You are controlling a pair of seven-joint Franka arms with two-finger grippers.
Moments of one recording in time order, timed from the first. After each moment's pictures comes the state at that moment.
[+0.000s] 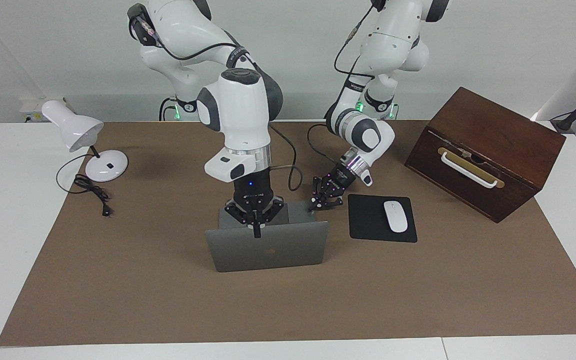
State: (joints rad) left arm -0.46 0.29 -0.08 -2.24 -2.36 2.59 -0.63; right arm 0.30 0.51 0.17 -1.29 -0.32 2.23 0.54
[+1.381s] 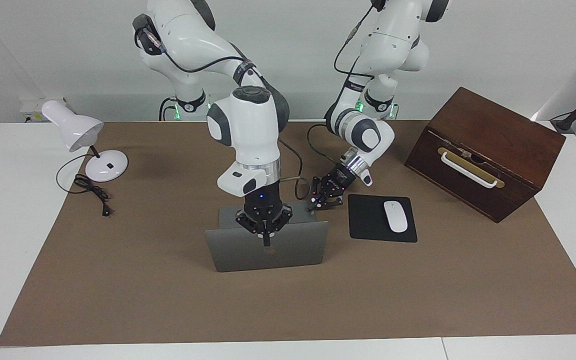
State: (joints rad) left arm -0.46 0.29 -0.08 -2.24 -2.37 2.59 -0.61; right arm 0.32 0.58 0.17 -1.26 -0.32 2.23 0.54
